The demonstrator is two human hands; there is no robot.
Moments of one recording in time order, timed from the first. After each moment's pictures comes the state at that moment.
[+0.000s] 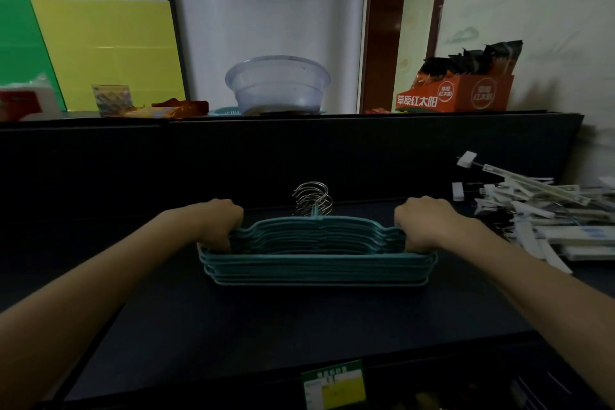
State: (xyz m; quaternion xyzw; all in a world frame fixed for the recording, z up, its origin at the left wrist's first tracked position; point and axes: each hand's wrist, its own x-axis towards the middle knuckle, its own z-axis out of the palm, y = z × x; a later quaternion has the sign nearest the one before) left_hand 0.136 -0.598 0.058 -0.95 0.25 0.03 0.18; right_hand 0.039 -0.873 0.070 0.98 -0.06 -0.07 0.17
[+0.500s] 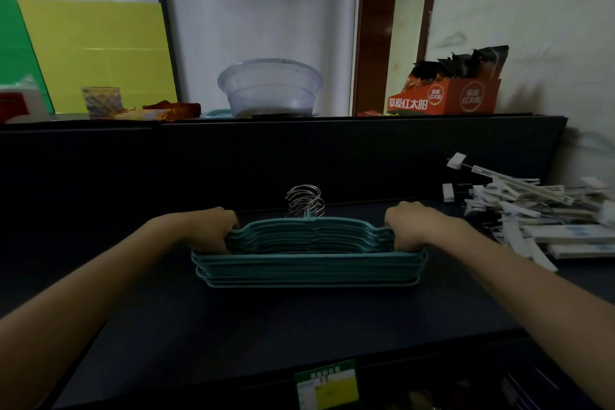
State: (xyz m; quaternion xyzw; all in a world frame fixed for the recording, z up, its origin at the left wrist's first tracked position) left_hand 0.142 -0.592 0.055 -0.95 0.29 0.08 0.04; right_hand 0.048 -0.878 0.066 0.99 -0.07 -0.12 0.08
